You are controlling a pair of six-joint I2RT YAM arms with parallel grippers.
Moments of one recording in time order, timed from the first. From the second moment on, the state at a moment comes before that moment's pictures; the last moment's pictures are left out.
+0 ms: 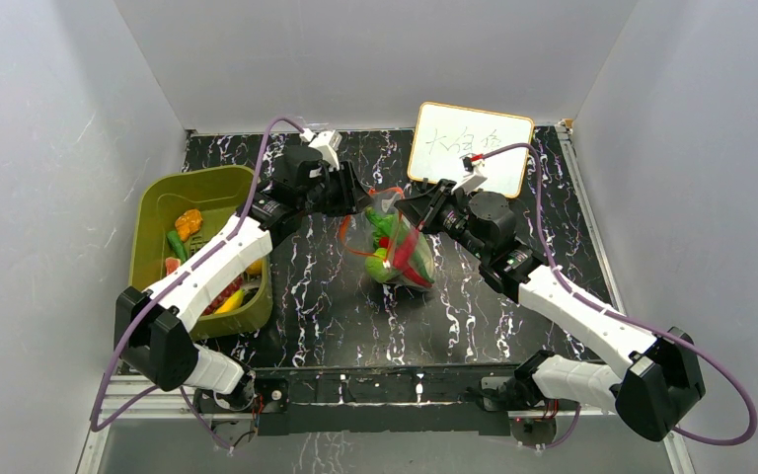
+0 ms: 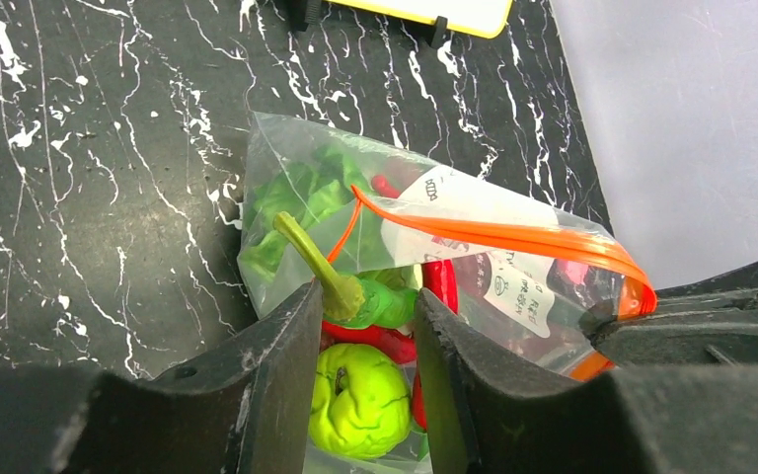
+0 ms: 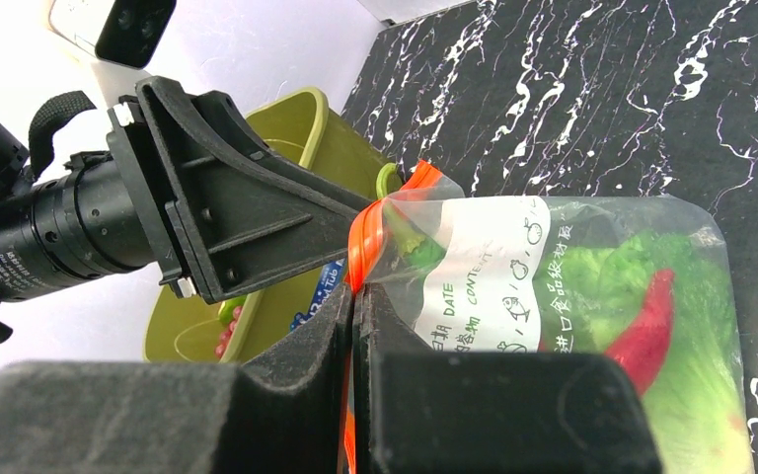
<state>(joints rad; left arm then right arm) -0.56 1.42 1.23 -0.34 0.18 -0.56 0.62 1.12 0.81 0.23 -0.07 0.75</state>
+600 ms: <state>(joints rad) -0.56 1.42 1.14 -0.27 0.20 -0.59 0.62 1.12 0.82 0.23 -0.07 0.79</state>
